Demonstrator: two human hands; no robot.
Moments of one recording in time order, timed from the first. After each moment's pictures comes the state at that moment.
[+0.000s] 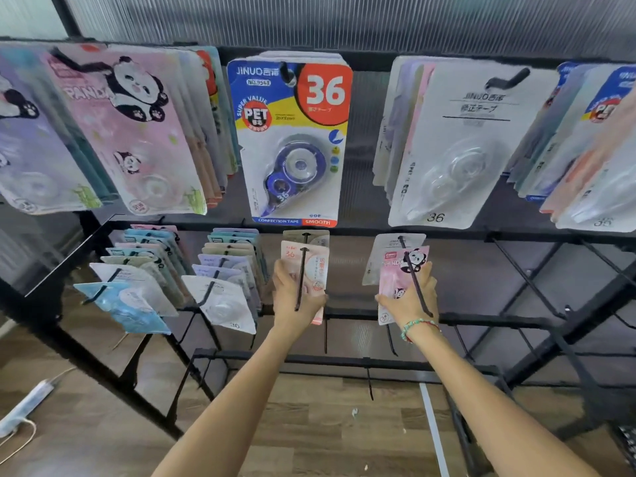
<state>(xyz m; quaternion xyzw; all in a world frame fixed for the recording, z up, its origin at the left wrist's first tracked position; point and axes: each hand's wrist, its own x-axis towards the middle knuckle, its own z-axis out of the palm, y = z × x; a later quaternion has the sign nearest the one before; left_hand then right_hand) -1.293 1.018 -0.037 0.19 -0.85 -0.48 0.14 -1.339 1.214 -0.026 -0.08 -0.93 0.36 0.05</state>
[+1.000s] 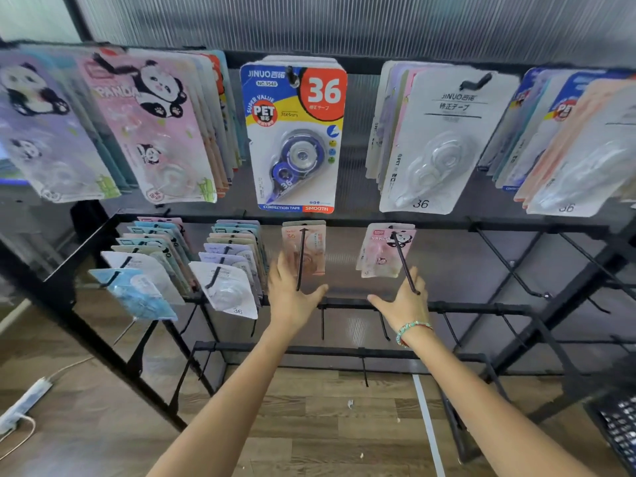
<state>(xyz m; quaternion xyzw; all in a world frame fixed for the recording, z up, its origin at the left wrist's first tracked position) -1.263 1.020 -0.032 0.15 -0.87 -0.43 0.17 -1.291 1.216 -0.015 -0.04 -0.95 0.30 -0.02</state>
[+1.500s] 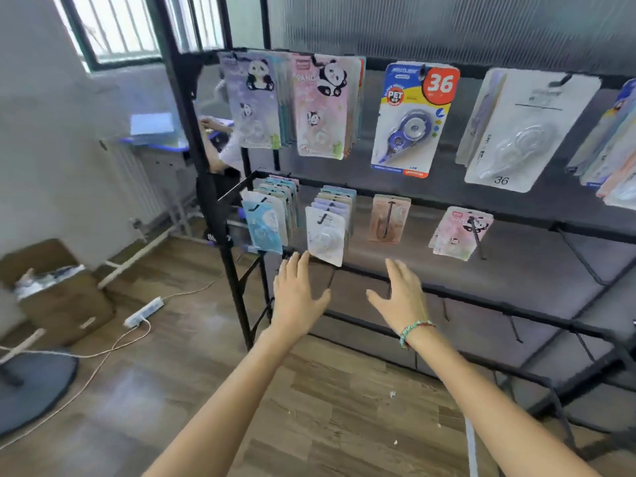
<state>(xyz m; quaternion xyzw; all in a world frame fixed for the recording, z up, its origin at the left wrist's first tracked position) -1.060 0.971 -0.010 0.19 -0.93 -0.26 0.20 -1.144 1.146 0.008 0.22 -0.94 0.25 0.00</state>
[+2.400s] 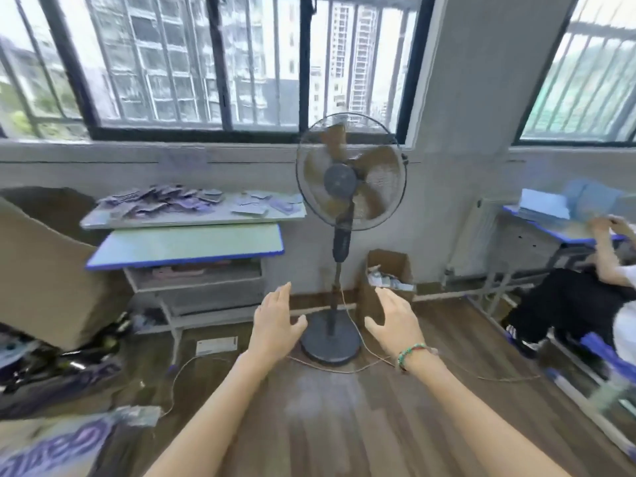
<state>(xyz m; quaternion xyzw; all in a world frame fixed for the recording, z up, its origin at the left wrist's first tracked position) -0.469 0.600 0.019 0.64 -0.70 -0.14 0.29 -0.690 0.600 0.028 0.70 -0.68 0.20 -0.09</state>
